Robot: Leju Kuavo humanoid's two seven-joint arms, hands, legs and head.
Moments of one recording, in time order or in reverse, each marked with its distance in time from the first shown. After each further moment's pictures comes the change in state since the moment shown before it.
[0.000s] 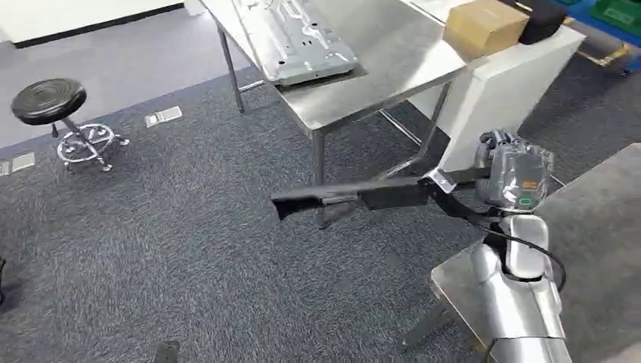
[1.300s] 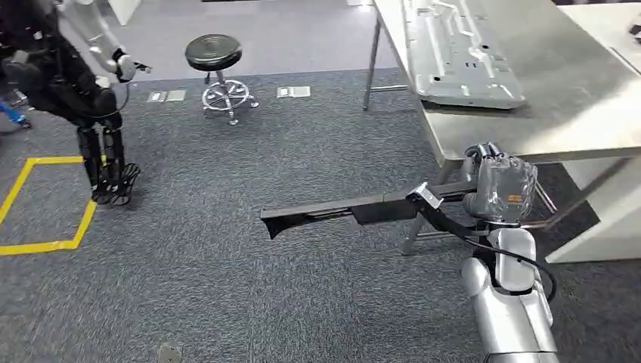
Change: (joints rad) left arm -0.005 0.005 -0.005 0.004 -0.002 -0.013 0.020; right arm 0.066 0.024 0.029 -0.044 0.006 0.000 0.007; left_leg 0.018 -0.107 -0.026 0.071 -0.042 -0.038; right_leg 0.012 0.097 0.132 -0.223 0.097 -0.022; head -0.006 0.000
